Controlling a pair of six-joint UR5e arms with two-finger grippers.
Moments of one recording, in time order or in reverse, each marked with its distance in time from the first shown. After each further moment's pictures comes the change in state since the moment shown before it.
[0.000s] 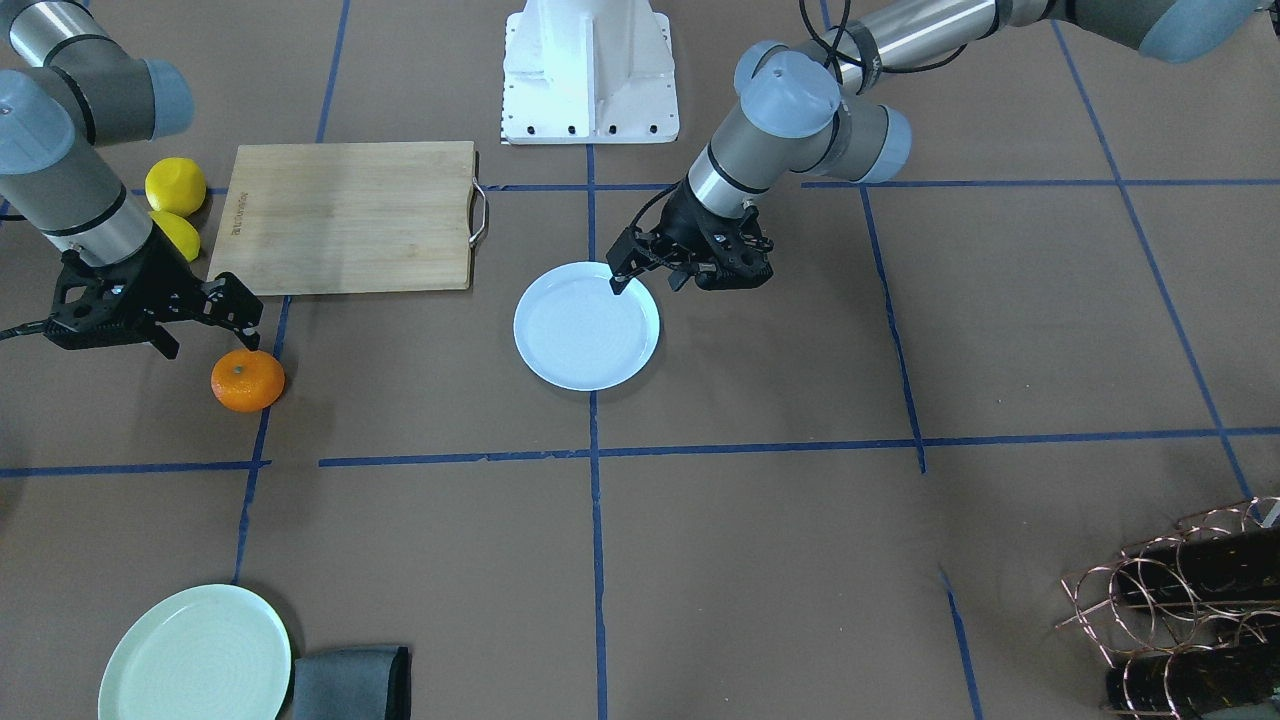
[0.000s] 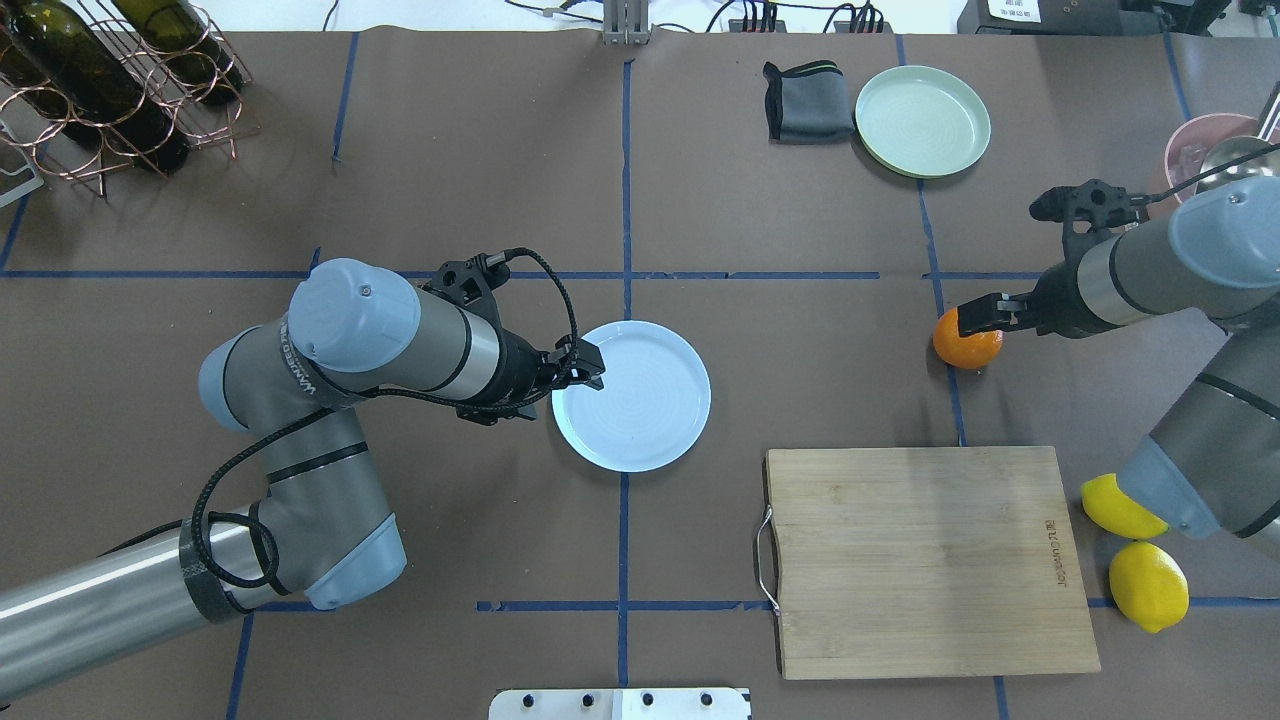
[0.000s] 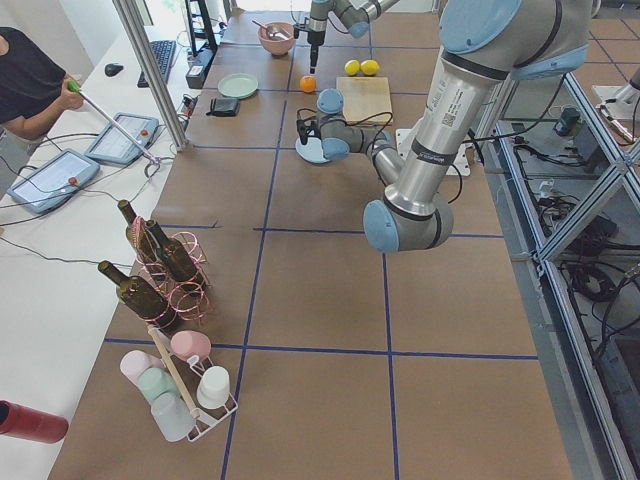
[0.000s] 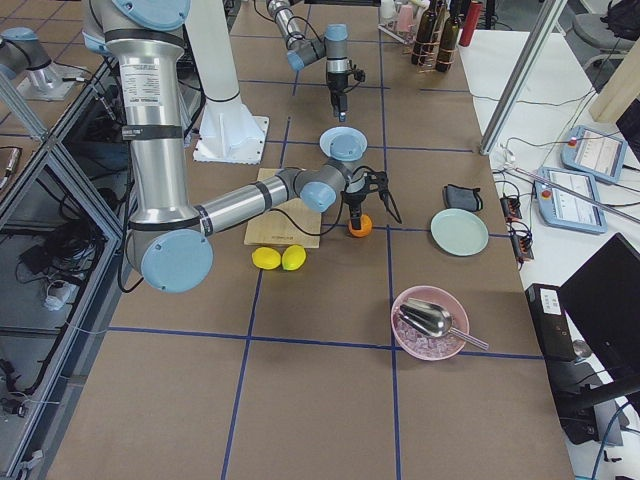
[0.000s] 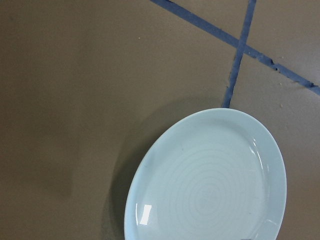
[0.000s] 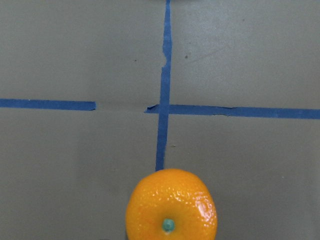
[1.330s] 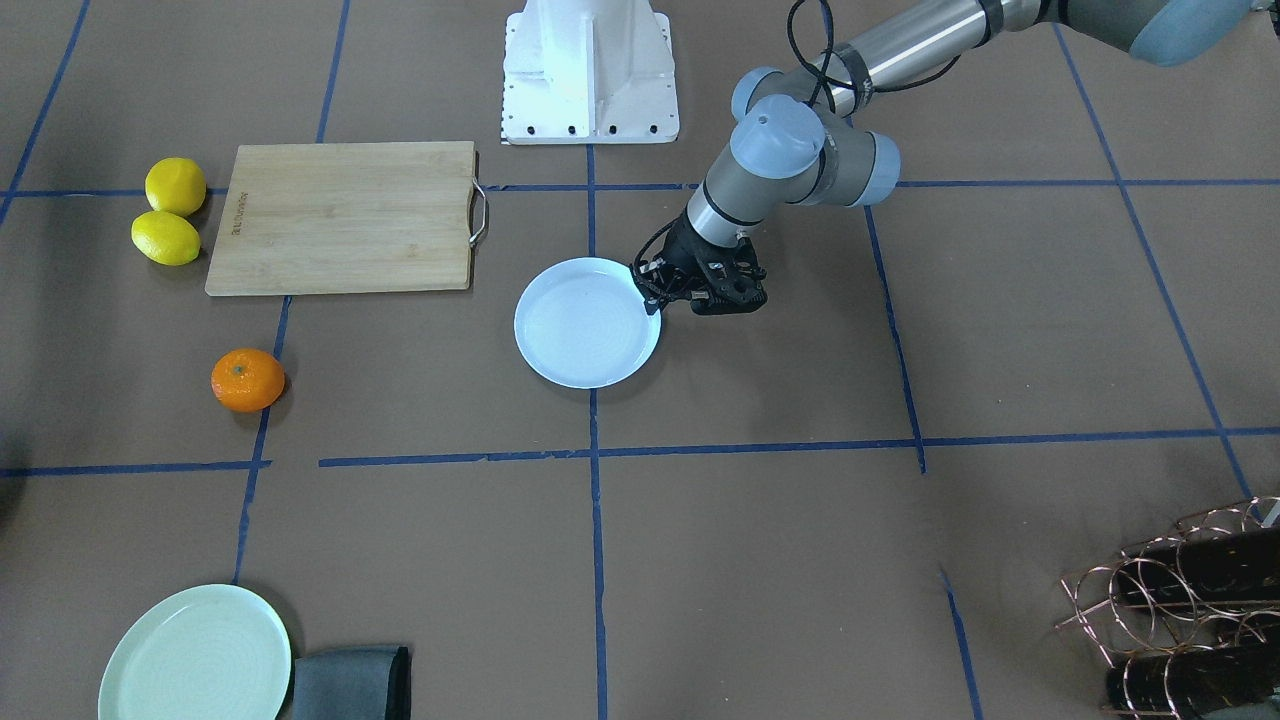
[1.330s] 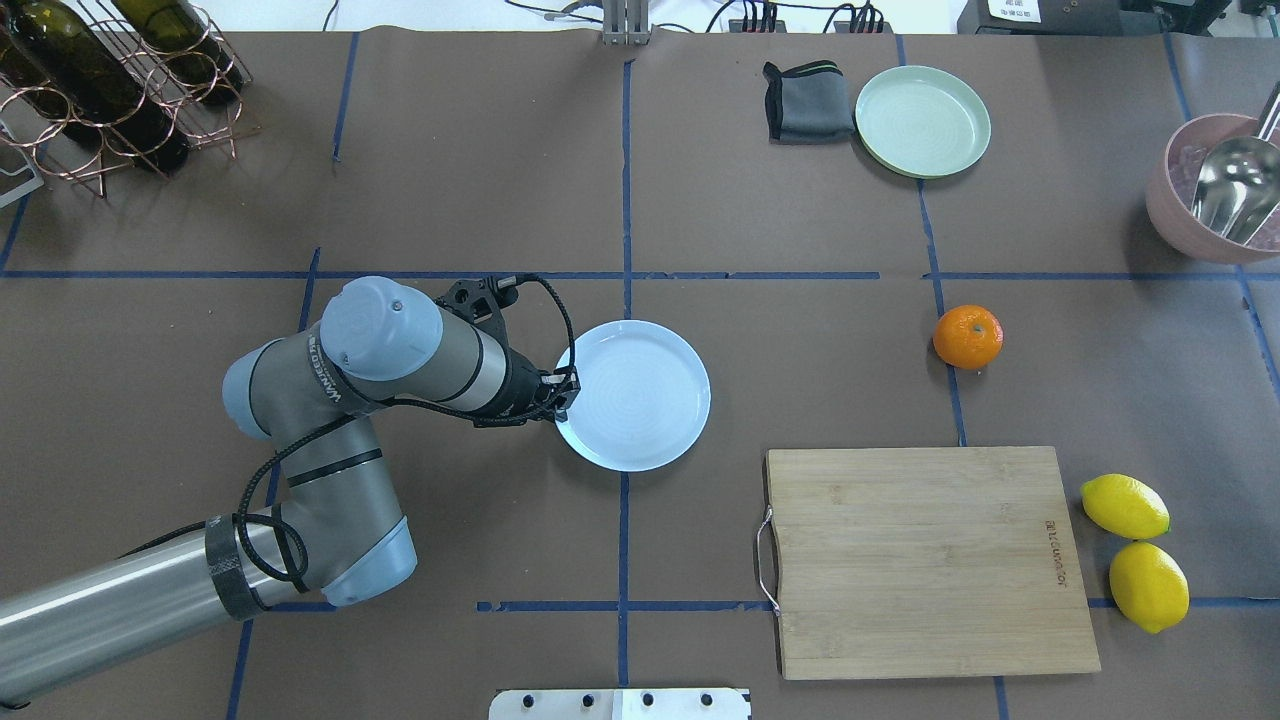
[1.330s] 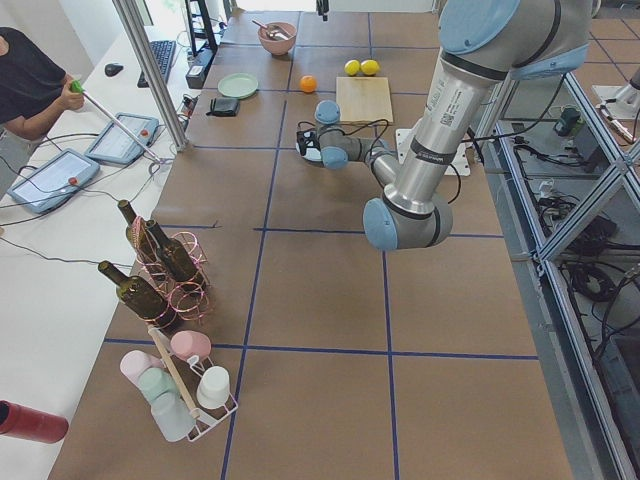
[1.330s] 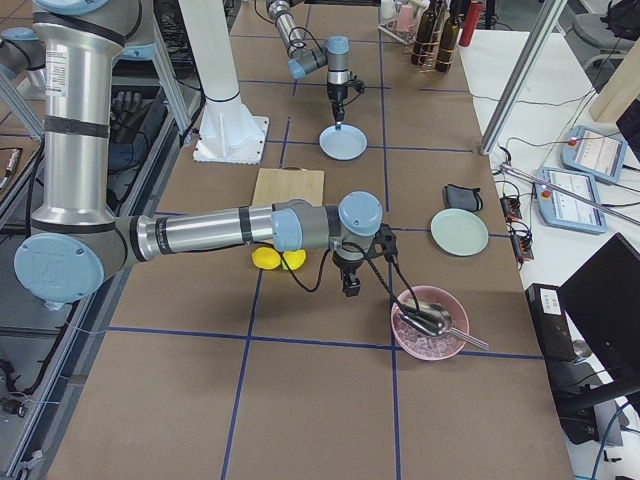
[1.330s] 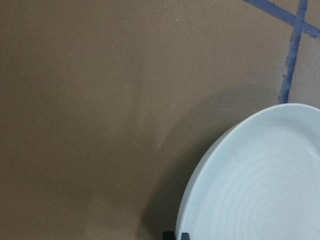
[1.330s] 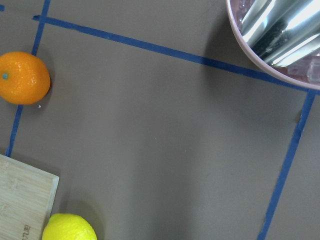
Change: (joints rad) left arm 0.015 -0.013 0.099 -0.008 -0.009 0.078; right arm 0.572 -0.191 0.035 -0.479 0.518 -1.036
